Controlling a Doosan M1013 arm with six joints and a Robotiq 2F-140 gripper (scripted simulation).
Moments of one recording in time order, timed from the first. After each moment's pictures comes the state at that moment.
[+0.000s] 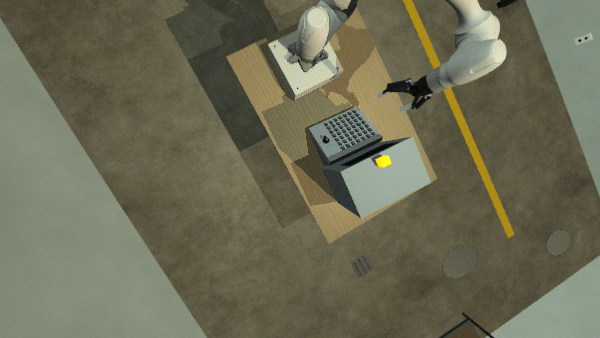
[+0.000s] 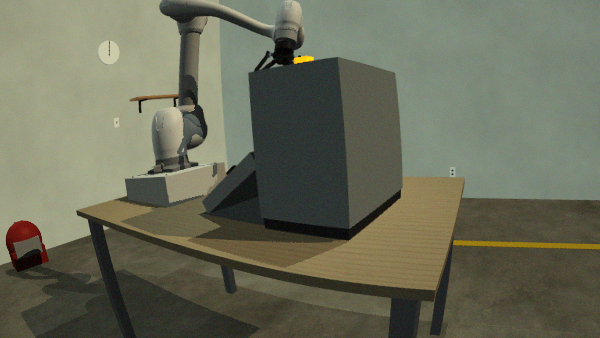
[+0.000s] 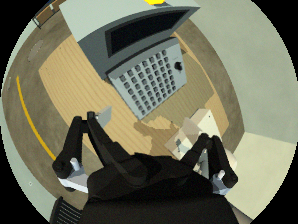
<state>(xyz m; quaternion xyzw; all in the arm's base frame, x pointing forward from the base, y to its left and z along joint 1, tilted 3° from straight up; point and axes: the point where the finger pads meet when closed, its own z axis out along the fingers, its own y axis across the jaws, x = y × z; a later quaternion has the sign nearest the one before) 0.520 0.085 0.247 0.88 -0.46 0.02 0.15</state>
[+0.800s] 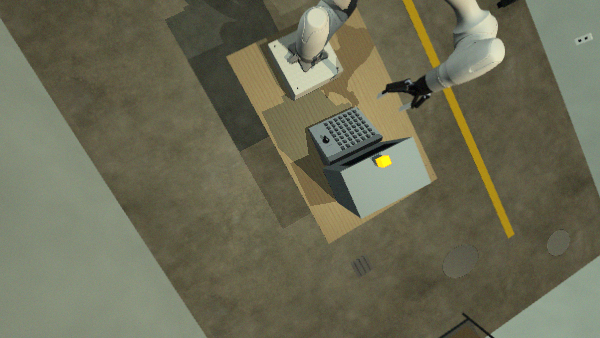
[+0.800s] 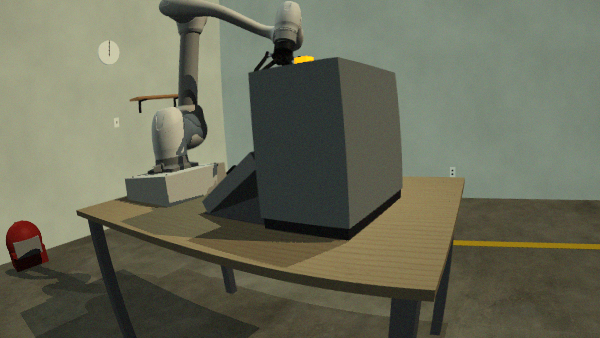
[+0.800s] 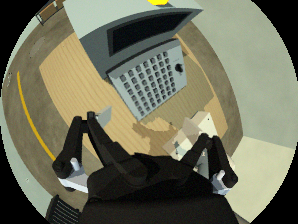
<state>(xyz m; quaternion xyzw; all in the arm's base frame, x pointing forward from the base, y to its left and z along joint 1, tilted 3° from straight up) 0.519 0.083 0.245 0.88 -0.44 0.02 0.15</state>
